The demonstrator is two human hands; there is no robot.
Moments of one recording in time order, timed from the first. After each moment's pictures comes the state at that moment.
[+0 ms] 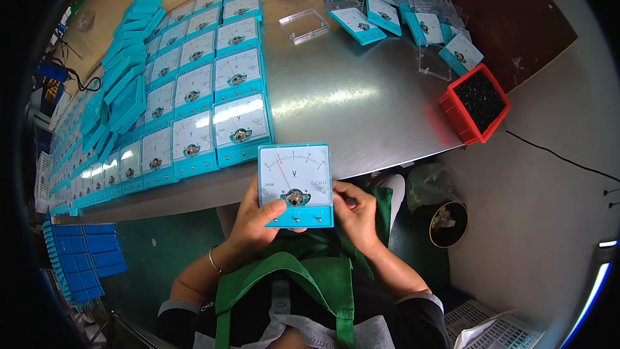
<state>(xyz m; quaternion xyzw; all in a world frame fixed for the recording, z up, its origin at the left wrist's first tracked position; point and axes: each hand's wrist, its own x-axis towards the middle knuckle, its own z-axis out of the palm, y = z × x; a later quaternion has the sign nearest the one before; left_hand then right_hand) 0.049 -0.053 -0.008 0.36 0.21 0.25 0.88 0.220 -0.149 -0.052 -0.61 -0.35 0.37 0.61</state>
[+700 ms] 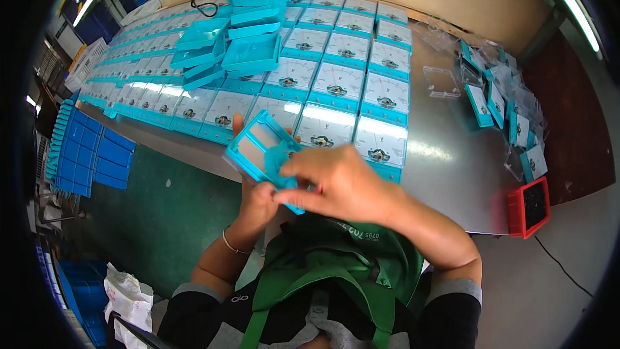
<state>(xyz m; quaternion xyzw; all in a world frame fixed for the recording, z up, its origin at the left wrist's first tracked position) -0.080 -0.003 0.002 0.40 0.19 0.66 0.61 0.091 0.016 0.086 -0.23 -0.86 0.31 0.34</state>
